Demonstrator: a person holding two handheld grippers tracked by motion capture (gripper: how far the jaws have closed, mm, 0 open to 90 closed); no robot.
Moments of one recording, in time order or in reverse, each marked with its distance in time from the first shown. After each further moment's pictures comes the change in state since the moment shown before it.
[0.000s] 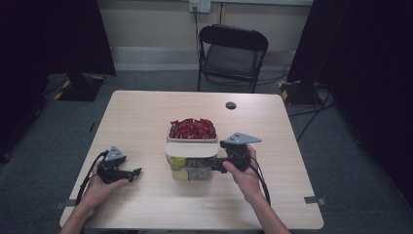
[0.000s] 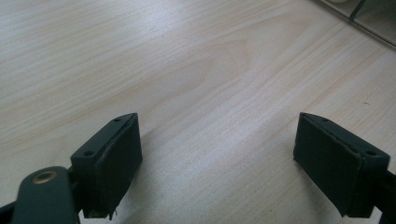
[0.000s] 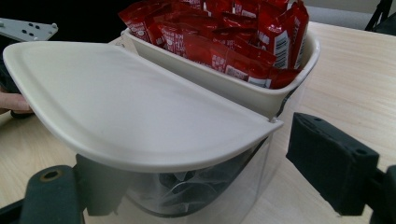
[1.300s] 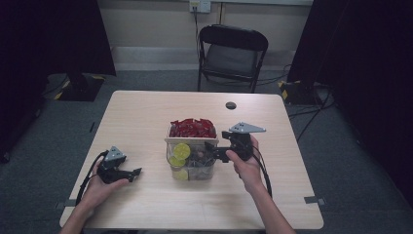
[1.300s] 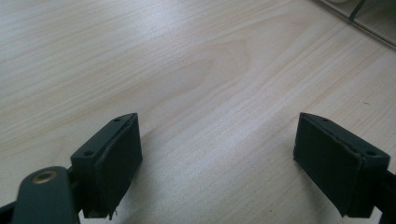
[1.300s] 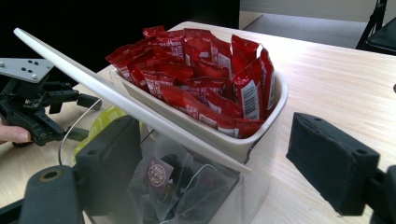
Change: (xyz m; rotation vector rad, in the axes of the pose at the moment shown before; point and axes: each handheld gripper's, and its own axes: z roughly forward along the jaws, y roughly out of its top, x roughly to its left) left arm 0.000 0.000 0.000 0.000 -0.002 -0.001; right arm -0.017 0.022 0.001 -0.049 0.008 0.040
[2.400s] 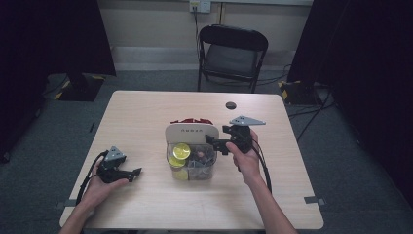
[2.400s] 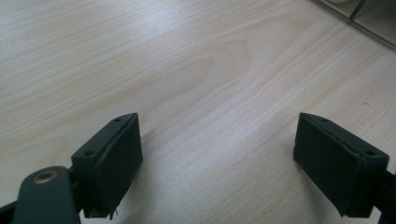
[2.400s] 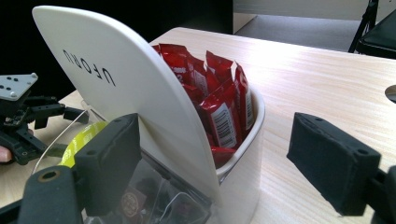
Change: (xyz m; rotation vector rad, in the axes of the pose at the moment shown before) left arm 0.000 0.000 0.000 -0.002 0.002 -0.005; right arm -0.016 0.010 0.013 -0.007 -0.016 0.035
